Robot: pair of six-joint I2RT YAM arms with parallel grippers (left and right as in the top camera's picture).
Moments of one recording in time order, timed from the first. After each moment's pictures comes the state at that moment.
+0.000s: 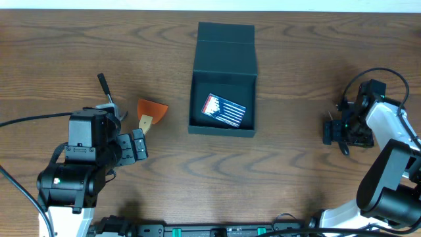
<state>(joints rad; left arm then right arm) -0.09 0.90 0.98 -1.09 0.02 -0.25 -0.37 1.75 1.05 -0.86 0.08 -0.23</state>
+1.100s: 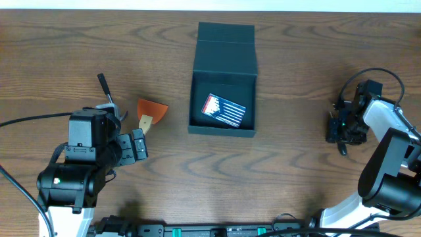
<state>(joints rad) -0.09 0.90 0.98 -1.09 0.02 -0.25 -0.37 1.83 1.06 -0.79 0.02 -0.24</state>
